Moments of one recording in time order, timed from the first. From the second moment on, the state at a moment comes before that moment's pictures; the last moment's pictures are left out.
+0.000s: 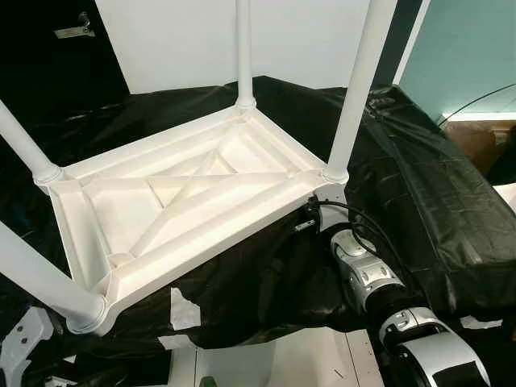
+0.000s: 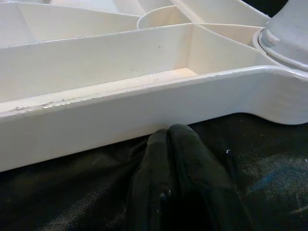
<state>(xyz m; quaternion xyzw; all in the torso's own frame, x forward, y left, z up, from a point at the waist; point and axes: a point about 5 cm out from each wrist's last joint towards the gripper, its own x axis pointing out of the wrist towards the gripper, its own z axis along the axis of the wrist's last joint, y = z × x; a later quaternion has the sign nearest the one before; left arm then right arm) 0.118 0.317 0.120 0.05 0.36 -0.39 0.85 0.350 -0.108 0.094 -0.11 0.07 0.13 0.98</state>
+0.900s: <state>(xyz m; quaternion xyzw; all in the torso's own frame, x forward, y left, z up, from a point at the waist) 0.156 0.377 0.182 0.16 0.21 -0.22 0.94 0.344 -0.099 0.087 -0.10 0.09 0.14 0.98</state>
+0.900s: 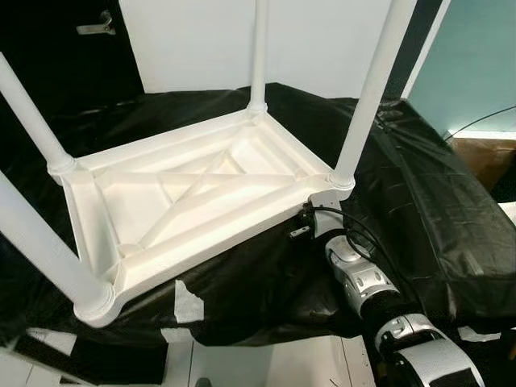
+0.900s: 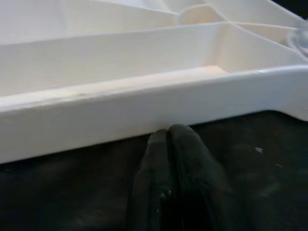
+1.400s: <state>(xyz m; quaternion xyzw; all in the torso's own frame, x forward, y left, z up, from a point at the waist) 0.163 0.353 0.181 0.12 0.18 -0.27 0.94 0.344 -0.101 0.089 -0.10 0.08 0.14 0.98</state>
